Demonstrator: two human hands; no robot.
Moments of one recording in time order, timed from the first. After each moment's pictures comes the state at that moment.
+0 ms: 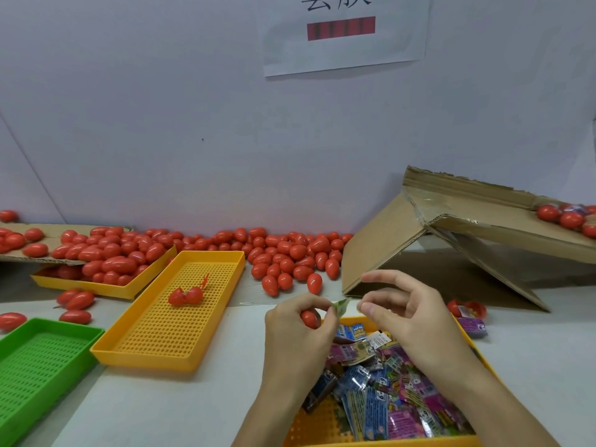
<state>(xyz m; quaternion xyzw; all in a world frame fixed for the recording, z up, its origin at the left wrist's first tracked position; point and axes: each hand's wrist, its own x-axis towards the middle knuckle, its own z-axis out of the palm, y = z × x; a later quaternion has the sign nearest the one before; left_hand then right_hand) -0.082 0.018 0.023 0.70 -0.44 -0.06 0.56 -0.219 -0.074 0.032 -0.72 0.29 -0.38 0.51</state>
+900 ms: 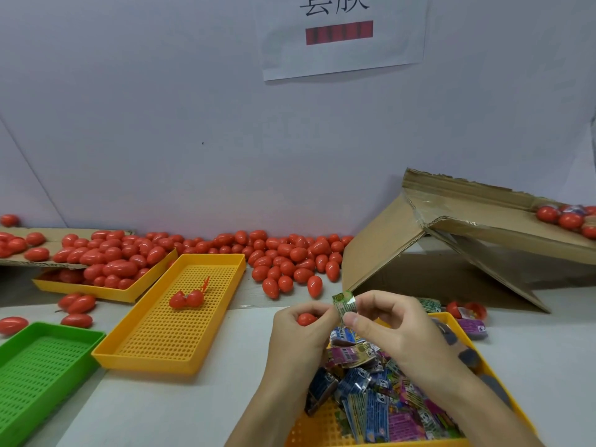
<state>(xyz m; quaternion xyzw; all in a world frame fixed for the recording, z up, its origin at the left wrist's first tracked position) -0.085 0.019 0.031 0.62 -0.32 -0.33 0.64 -0.213 -0.069 0.026 -0.74 0.24 -0.33 0.54</state>
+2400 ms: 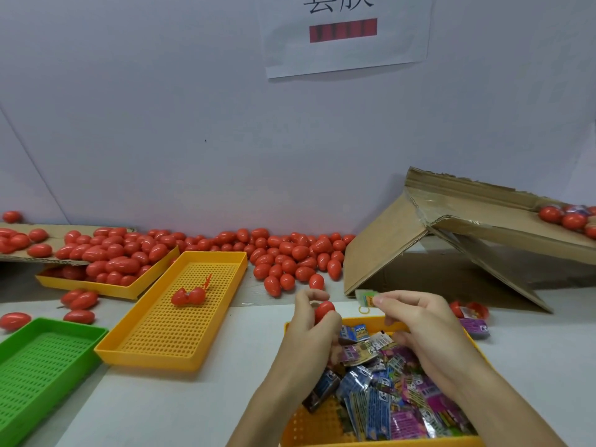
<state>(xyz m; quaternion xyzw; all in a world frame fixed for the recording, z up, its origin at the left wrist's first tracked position) -0.080 0.019 0.024 0.62 -0.38 -0.38 0.57 -0.216 -0.089 0.016 -0.60 0.37 -0.35 0.62</state>
